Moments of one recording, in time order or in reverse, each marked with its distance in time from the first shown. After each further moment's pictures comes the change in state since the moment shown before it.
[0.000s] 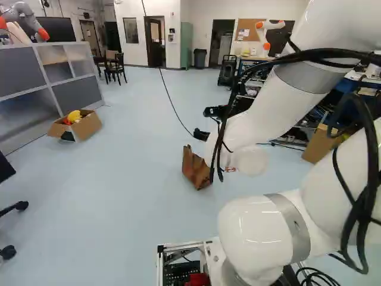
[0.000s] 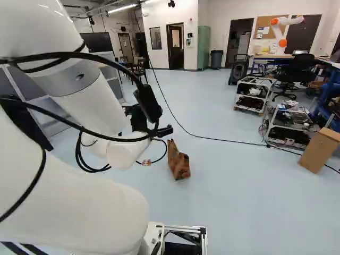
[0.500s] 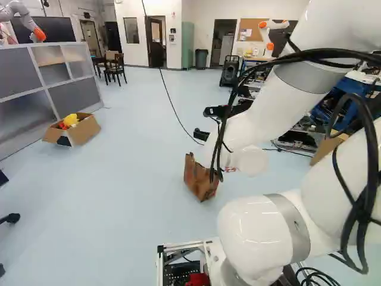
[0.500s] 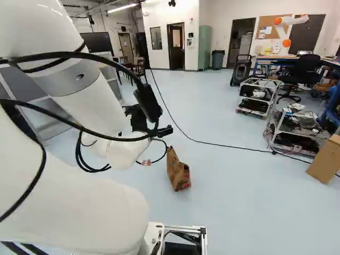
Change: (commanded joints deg) arm 0.0 0.0 0.0 0.0 0.0 0.0
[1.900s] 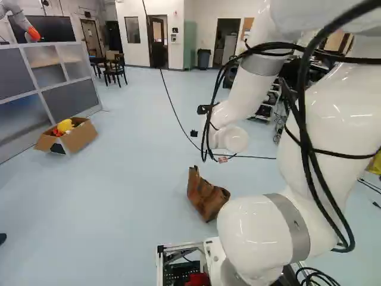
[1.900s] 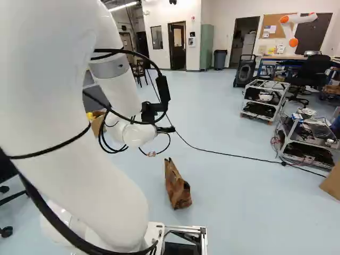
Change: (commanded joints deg) arm 0.0 -21.6 -15.4 0.0 -5.2 0.0
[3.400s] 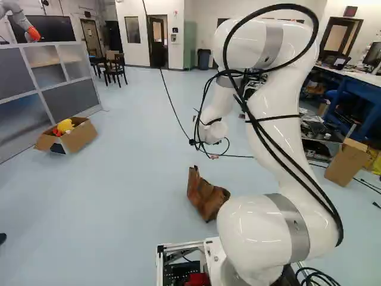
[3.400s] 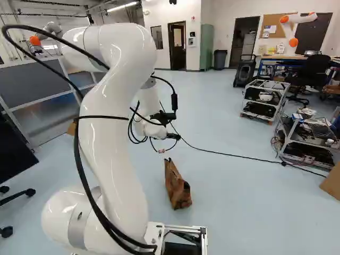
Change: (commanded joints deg) arm -1.9 -30.3 -25.6 0.0 -13.2 0.0
